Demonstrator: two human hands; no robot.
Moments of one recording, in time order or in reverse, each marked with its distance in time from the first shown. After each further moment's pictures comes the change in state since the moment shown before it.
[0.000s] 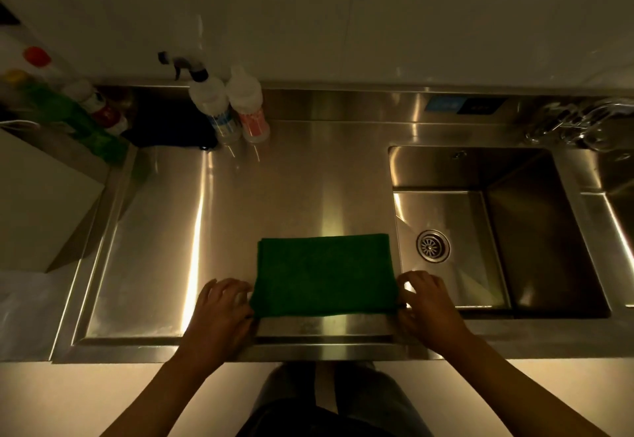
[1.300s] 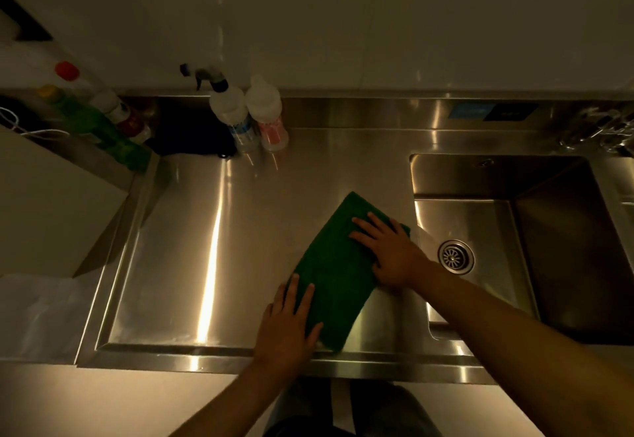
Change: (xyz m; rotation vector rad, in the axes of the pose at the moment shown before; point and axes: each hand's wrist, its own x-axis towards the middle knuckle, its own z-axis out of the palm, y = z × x) left_hand 0.035 0.055 0.071 -0.175 -0.367 -0.304; right_hand 0.168 -0.026 -0.011 -0.083 -0.233 -0.216
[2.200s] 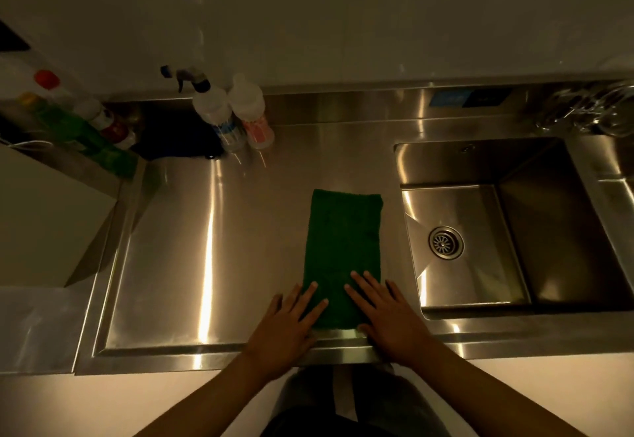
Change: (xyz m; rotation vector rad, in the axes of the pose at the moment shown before) left_hand -0.009 -0.008 -0.010 0.321 -0.127 0.360; right_hand -0.109 -0.074 0.087 0.049 -0.038 0.069
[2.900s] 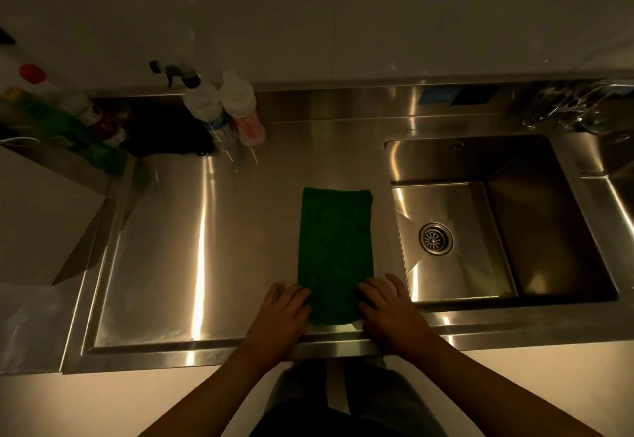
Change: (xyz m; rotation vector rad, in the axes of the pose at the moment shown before) left_hand 0.007 0.010 -0.010 0.129 0.244 0.040; right_hand -0.019 0.012 -0.001 -0.213 0.325 -0.148
